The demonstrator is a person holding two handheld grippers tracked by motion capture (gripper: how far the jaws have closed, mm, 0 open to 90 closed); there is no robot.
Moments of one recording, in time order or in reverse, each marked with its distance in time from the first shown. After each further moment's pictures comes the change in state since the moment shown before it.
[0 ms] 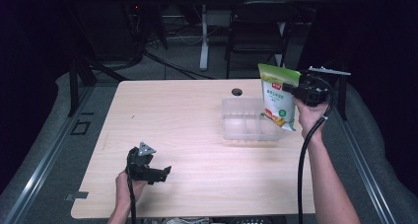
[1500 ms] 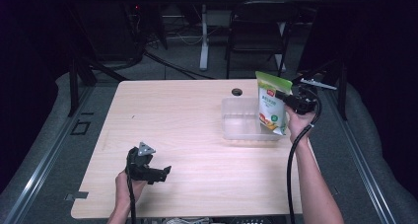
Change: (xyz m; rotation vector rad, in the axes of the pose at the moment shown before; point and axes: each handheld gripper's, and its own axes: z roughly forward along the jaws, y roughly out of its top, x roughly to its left) left arm 0.000 0.000 0.000 -0.006 -0.002 -0.001; right arm -0.025 -0.041 0.044 -0.056 0.018 0.058
